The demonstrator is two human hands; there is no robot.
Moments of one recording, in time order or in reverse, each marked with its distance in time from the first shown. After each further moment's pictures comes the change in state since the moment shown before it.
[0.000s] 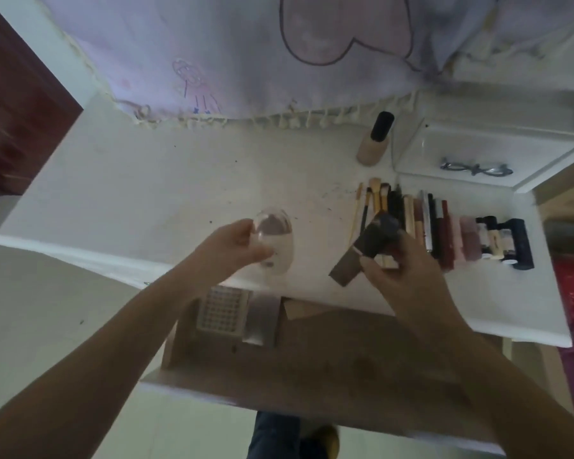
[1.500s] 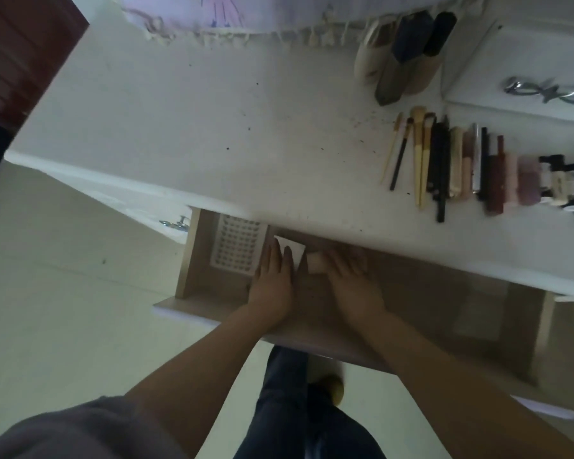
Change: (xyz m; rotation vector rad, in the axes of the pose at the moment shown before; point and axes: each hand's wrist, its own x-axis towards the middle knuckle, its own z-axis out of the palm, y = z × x) left_hand -0.020 -0.165 0.148 0.811 -0.004 -0.211; right_hand -0.056 0.139 0.141 -0.883 -0.466 -0.097
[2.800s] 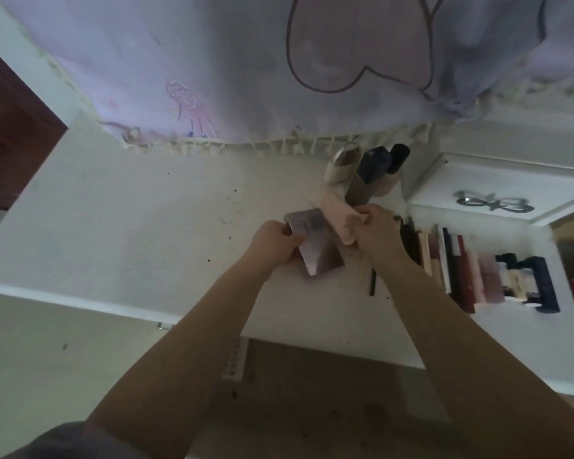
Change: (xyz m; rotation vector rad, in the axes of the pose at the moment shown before) left_hand 0.112 0.064 -0.226 -0.870 0.018 -0.083; right_hand 0.150 0.057 -0.210 0.658 0.285 0.480
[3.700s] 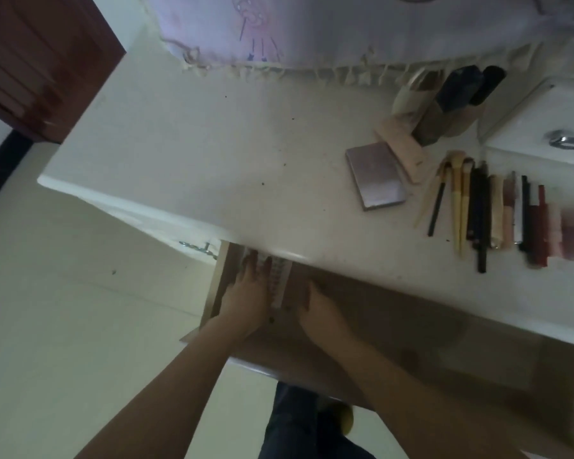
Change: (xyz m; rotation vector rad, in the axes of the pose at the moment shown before) left_hand -0.088 -0.223 -0.010 0.869 -0.027 -0.002; right_hand -0.190 0.036 0.166 -0.064 -0.503 -0.106
